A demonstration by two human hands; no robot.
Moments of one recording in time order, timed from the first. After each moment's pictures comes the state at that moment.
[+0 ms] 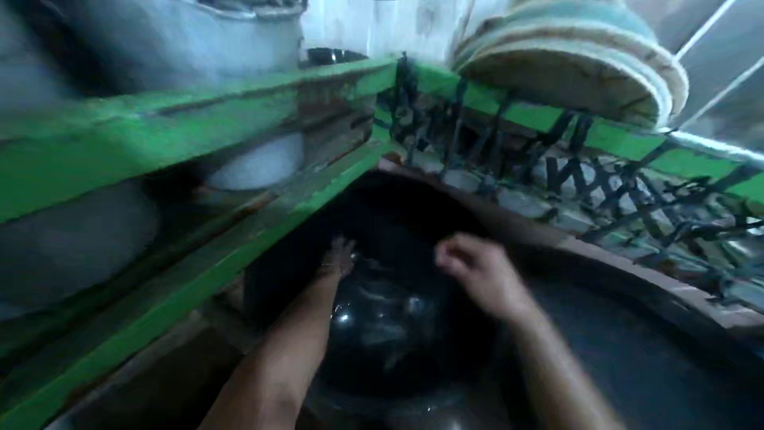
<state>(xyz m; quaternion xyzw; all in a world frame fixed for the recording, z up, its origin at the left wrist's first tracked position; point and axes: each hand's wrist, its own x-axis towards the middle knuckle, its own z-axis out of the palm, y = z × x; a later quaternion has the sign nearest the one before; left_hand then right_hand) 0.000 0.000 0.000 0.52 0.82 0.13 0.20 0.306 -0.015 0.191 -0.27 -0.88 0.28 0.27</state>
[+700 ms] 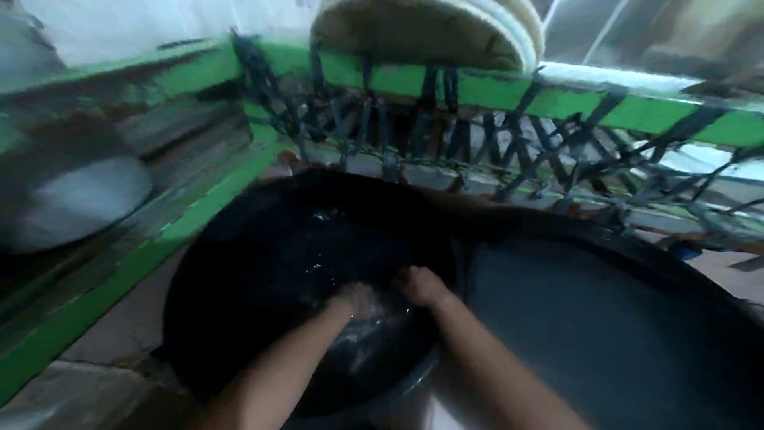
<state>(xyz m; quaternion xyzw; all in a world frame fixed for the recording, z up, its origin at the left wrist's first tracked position) 0.152 -0.001 0.025 0.70 0.64 -0.17 0.28 0.324 0.034 0.071 -0.58 -0.75 0.33 -0.06</state>
